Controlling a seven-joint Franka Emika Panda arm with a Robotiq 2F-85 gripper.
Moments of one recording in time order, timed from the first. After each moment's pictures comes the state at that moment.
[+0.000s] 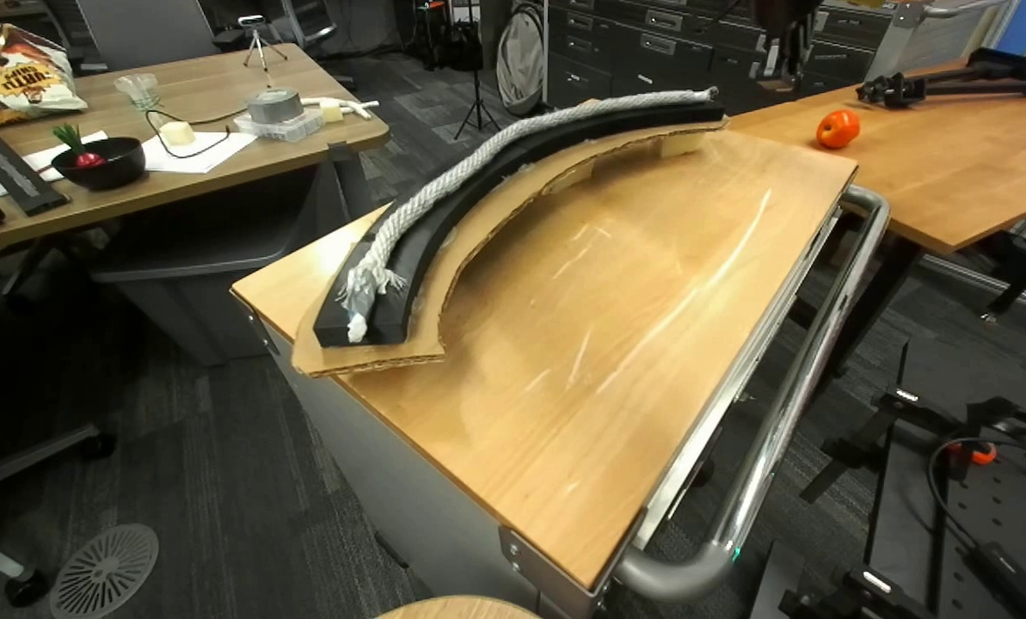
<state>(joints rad) -0.18 0.10 -0.19 -2.15 -0.70 2.15 0.02</state>
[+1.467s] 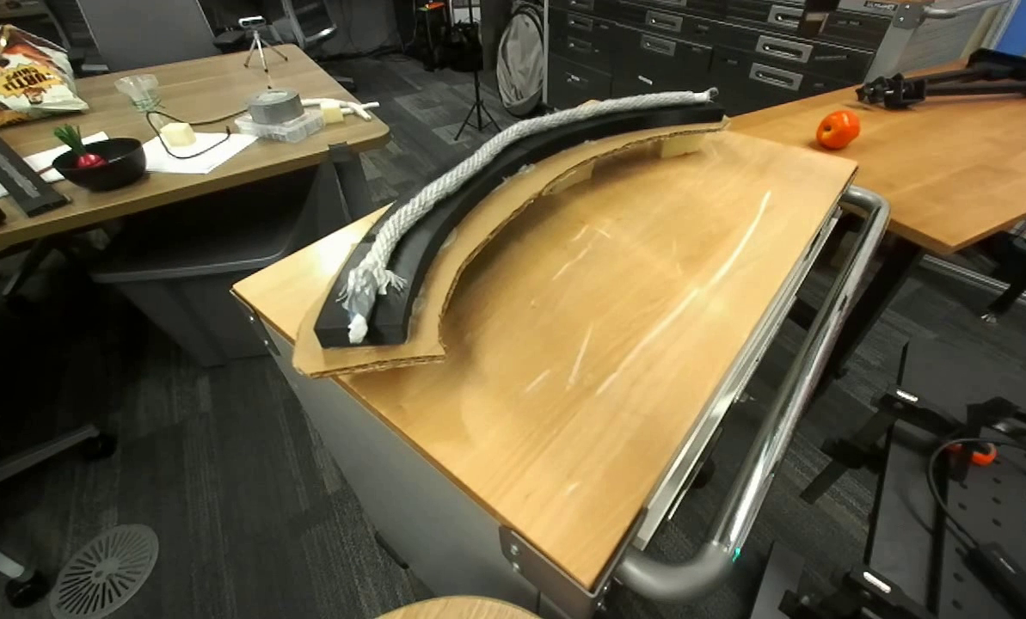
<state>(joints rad) -0.20 -0.15 -0.25 -2.25 -0.58 2.34 -0.41</state>
